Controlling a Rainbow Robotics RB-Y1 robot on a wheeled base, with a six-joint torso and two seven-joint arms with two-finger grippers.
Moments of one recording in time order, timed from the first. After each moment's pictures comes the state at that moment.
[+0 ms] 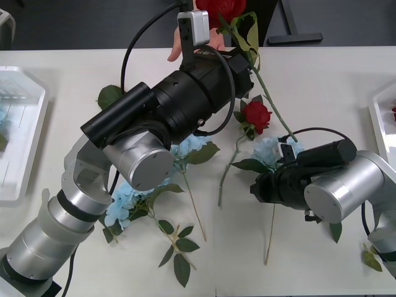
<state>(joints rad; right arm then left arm) -0.16 -0.56 0.40 -1.93 -0.55 1.26 0.98 -0.45 0.28 -0.51 -1.88 0.62 0.26 -1.32</state>
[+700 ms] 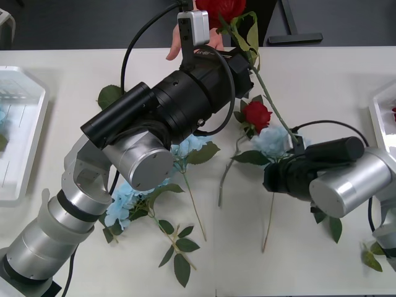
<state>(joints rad) -0.16 -0.56 0.34 -1.90 -0.49 1.21 0.99 -0.45 0.28 -0.51 -1.88 0.62 0.26 -1.32</state>
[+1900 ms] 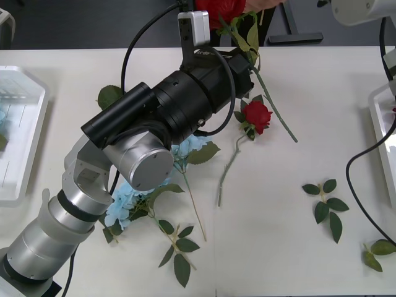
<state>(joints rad) -0.98 -0.57 0.20 -1.33 -0.78 0.48 1.62 -0.45 0.28 -0.51 -1.88 0.62 0.26 -1.32</state>
